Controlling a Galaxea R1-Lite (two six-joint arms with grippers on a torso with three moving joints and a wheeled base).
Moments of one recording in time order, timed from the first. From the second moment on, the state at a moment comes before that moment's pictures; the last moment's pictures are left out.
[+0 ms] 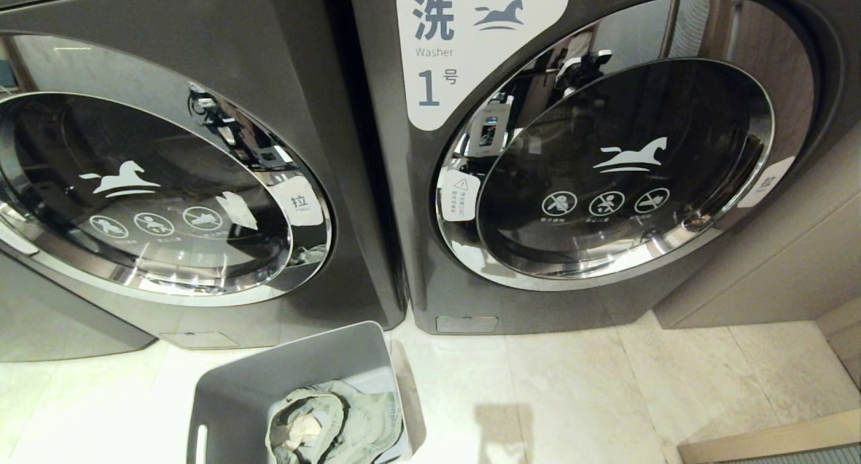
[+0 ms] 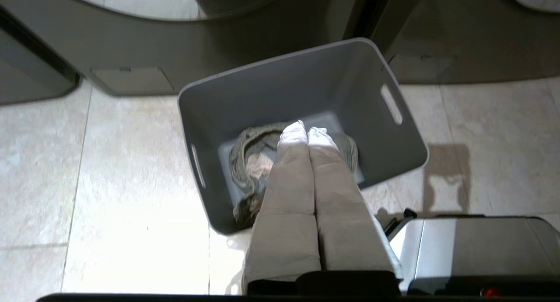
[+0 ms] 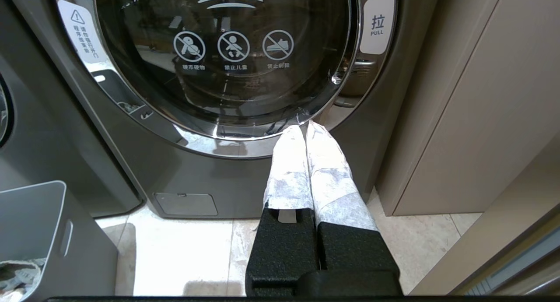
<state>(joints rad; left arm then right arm) -0.02 0.22 -0.01 -0.04 -0.03 -0.01 0.00 0.00 0.00 -0.32 0.00 0.02</state>
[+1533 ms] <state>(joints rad) 0.00 0.00 0.00 0.00 0.00 0.04 0.00 0.00 0.00 -0.32 0.00 0.02</state>
